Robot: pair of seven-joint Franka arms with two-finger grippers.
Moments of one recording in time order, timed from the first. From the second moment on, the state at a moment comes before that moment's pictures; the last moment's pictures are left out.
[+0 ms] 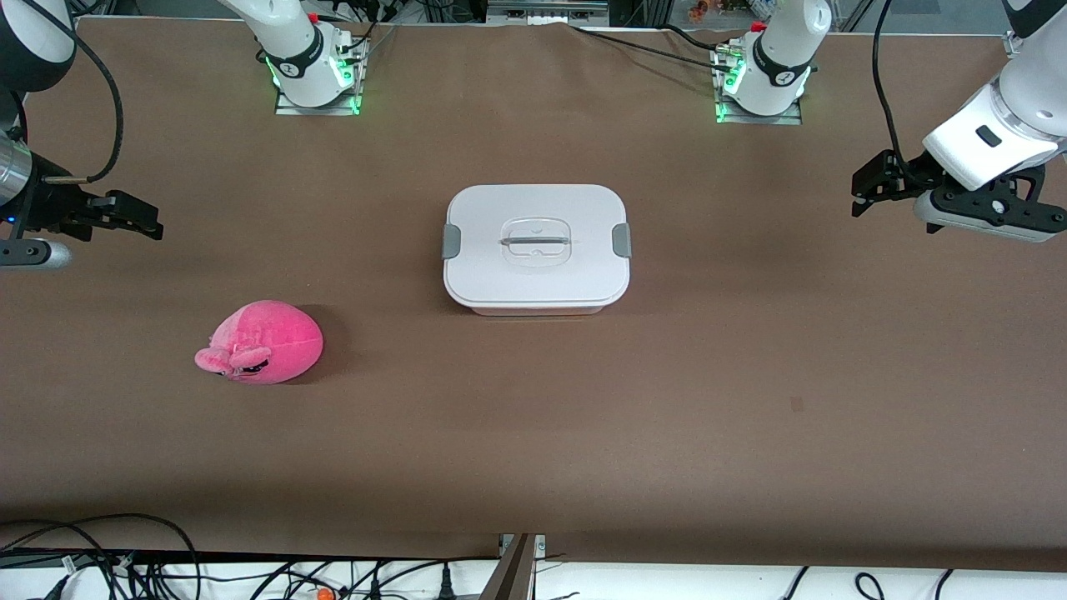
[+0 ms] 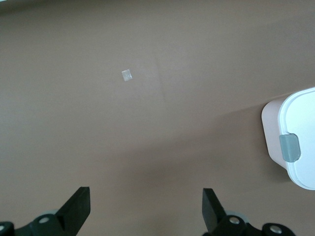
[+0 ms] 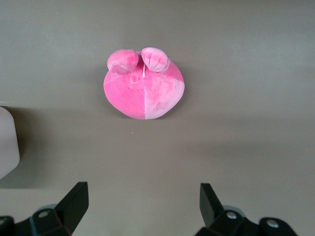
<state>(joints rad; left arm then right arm) 0.07 -0.01 -0.18 -1.64 0.00 1.64 0.10 0.17 0.12 -0.19 -1.54 0.01 1.59 -0.05</state>
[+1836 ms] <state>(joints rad) 0.06 0.00 -0.28 -1.62 -0.03 1.52 0.10 0.23 0.14 -0.18 -1.54 -0.01 1.57 -0.05</state>
